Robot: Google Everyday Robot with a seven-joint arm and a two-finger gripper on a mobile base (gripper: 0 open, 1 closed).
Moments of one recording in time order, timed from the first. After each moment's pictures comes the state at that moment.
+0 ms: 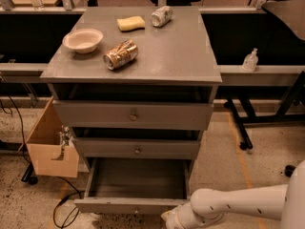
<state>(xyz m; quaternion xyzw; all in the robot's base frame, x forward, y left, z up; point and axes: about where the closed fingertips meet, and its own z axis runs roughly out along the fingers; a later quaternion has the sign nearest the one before) 0.347 -0.025 0.343 -0.45 0.82 0.33 0.12</state>
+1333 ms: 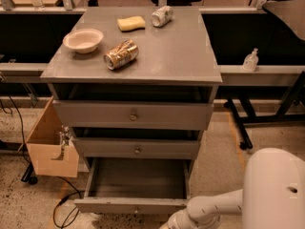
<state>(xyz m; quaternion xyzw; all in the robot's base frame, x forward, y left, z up) 0.374 -0.041 0.228 -0.33 0.89 0.30 0.09</state>
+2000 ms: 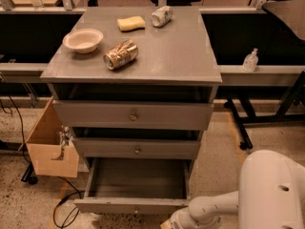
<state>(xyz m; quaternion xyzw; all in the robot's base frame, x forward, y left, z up) 0.400 -0.061 0.198 -0.26 0.92 0.27 0.11</state>
